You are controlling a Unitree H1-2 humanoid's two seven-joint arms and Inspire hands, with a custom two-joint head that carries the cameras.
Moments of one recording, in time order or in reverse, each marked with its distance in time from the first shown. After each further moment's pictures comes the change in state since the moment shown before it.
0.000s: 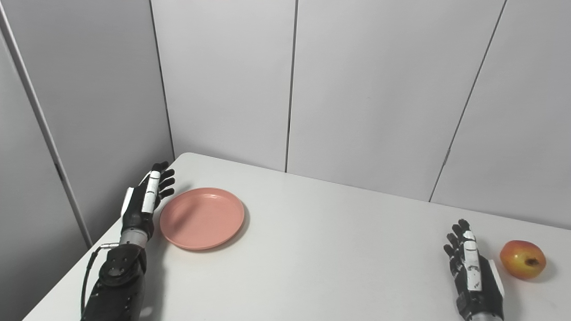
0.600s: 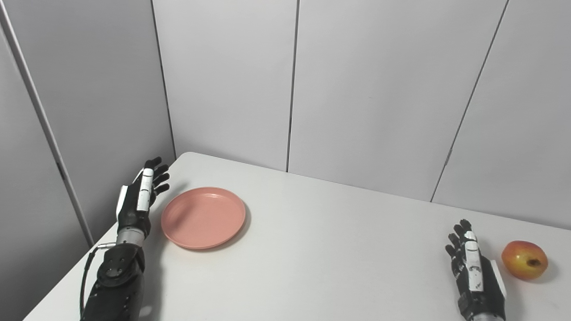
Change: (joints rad) left arm 0.000 -0.002 0.003 0.033 -0.015 -0.045 0.007; right arm 0.001 -0.002 0.000 -0.003 -0.001 0.000 -0.002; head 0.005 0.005
